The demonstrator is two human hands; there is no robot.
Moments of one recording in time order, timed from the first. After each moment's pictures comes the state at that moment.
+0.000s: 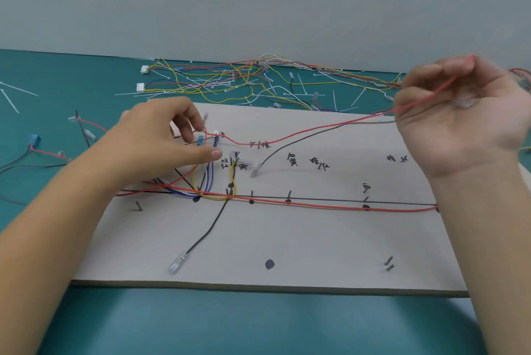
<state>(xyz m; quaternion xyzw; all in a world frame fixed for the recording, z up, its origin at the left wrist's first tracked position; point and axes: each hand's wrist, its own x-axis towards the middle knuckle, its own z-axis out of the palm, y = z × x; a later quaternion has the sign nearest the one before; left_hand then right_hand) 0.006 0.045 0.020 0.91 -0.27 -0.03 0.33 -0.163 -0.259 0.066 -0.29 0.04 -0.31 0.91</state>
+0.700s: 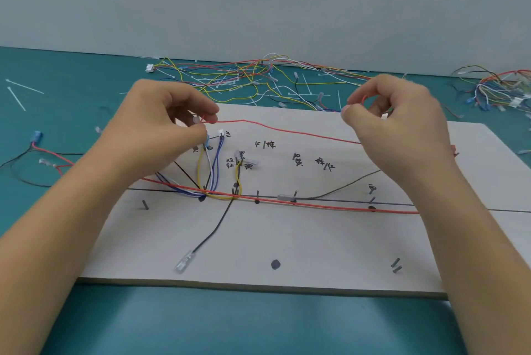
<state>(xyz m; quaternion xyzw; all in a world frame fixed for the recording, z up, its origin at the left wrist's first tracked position) -0.004 0.042 0.026 0.84 -0.28 0.03 0.46 -0.146 -0.218 0.045 -0.87 0.26 -0.31 0.30</state>
